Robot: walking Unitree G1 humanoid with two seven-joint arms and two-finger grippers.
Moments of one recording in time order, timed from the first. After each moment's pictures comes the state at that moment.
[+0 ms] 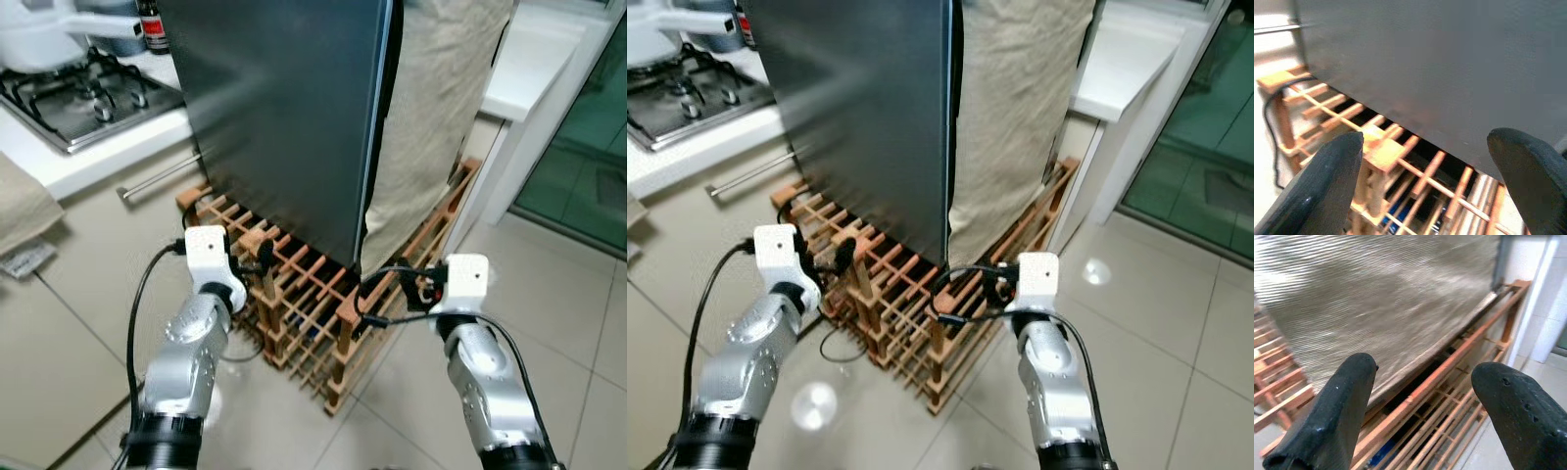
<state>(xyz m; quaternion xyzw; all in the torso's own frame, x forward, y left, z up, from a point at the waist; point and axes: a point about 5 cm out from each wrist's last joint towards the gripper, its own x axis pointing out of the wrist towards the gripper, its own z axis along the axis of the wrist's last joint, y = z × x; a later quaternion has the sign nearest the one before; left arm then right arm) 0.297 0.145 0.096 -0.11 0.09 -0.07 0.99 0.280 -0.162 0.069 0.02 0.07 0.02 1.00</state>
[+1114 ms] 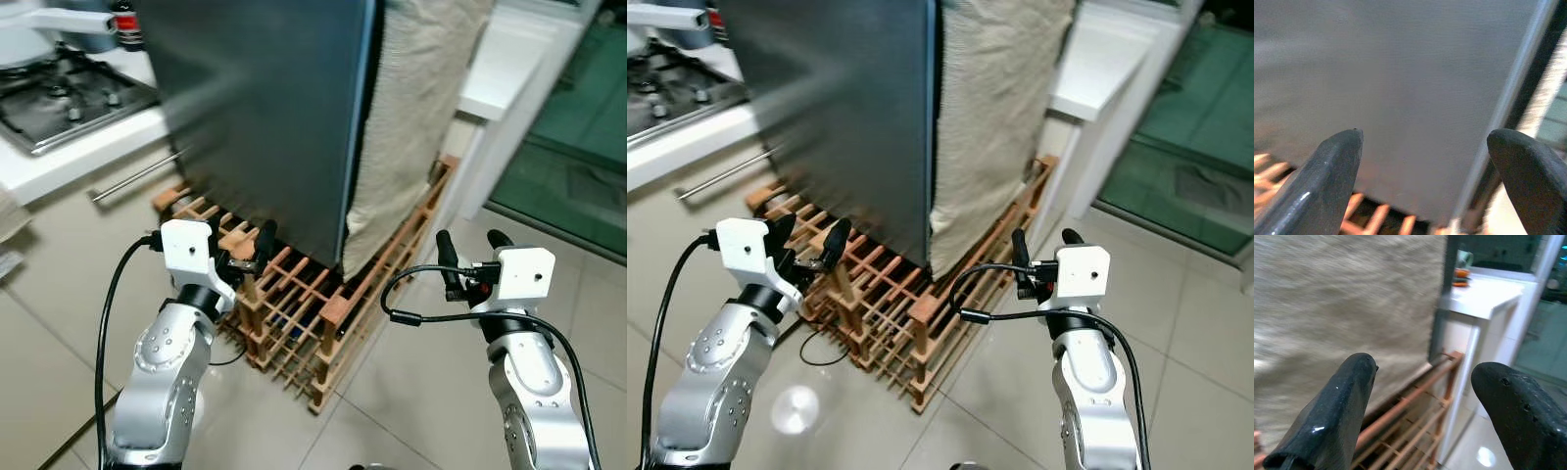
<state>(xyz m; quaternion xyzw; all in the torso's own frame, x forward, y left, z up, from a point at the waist) 0.266 0.140 0.145 -0.09 -0.04 -0.14 0.98 0.250 -0.181 0.122 -0.04 -0.05 0.02 1.00</state>
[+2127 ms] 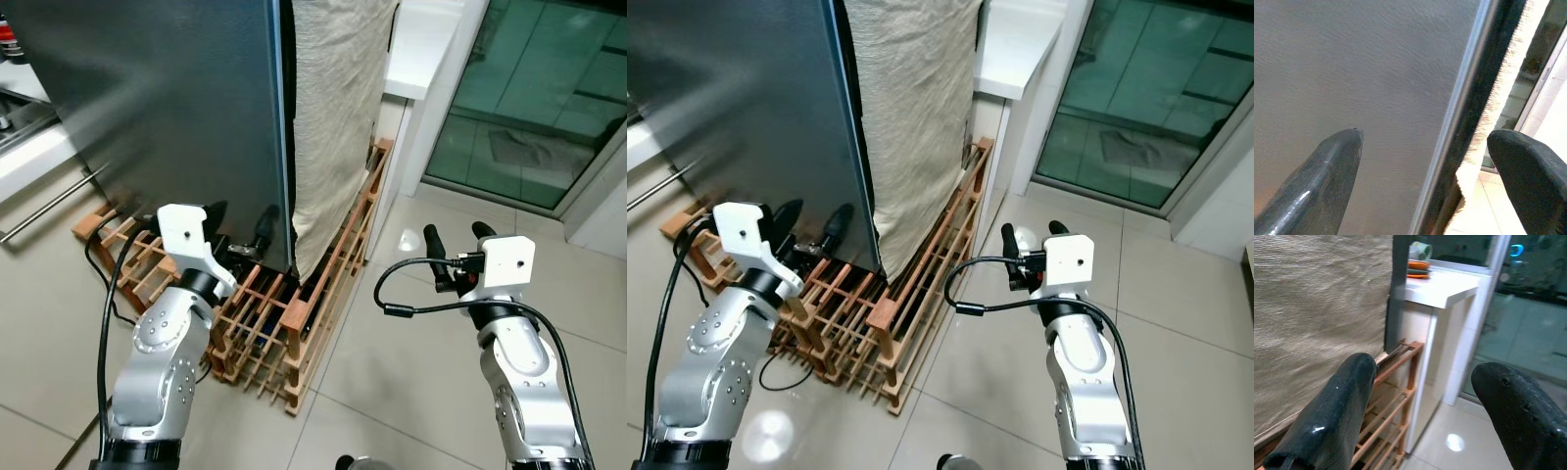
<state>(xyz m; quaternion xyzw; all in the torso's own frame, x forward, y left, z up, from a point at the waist) 0.277 0.143 0.147 -0.10 -0.05 -0.16 0.98 0.267 -0.186 0.116 -0.05 -0.04 0.03 1.00</state>
